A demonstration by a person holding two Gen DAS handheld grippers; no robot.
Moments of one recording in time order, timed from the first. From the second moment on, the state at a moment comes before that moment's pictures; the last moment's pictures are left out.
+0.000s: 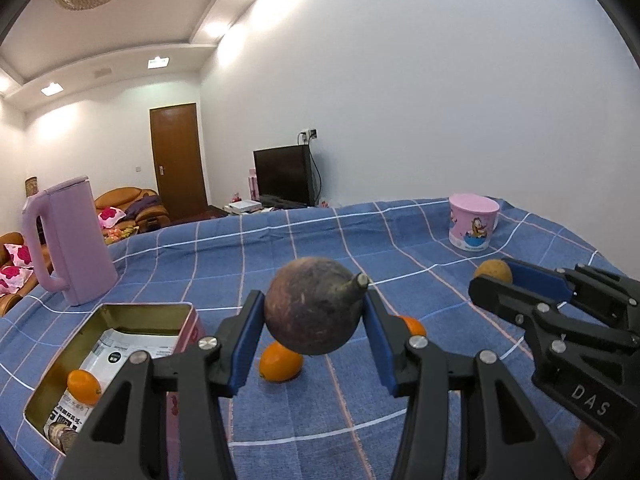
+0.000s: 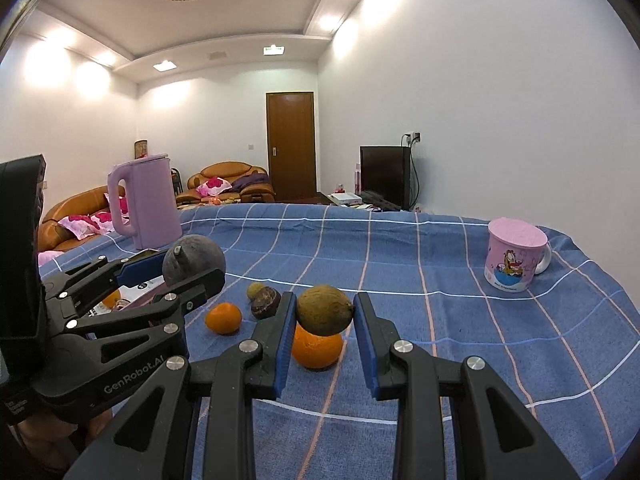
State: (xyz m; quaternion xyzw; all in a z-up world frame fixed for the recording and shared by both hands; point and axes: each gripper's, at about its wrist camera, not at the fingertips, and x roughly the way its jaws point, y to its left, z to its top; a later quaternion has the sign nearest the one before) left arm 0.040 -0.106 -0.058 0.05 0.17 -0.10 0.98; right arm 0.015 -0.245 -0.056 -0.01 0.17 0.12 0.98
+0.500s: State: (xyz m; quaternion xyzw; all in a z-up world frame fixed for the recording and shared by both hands) left arm 0.037 -0.104 -0.057 0.05 0.16 -0.10 0.98; right arm 0.012 -0.242 -0.054 -0.02 0.17 0.12 0.98
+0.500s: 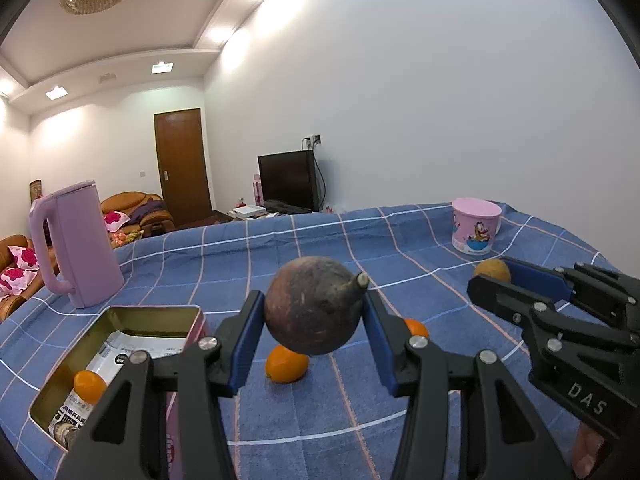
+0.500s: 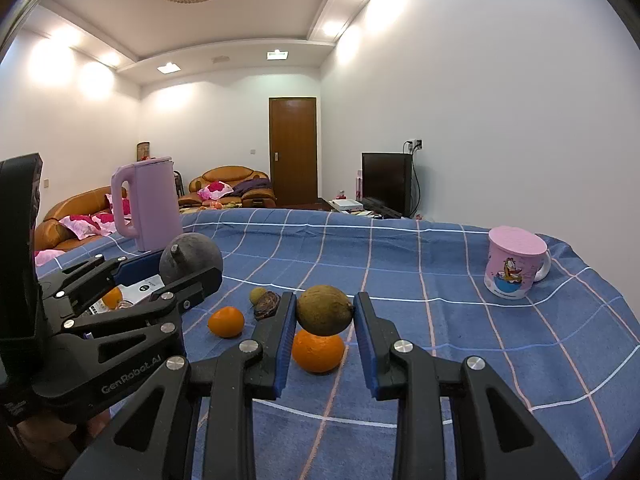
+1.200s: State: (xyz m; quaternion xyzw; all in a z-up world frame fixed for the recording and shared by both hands) left arm 0.052 -0.043 -0.055 0.03 0.20 -0.04 0.98; right arm 0.046 -0.178 -0.046 -0.06 0.18 0.17 0.97
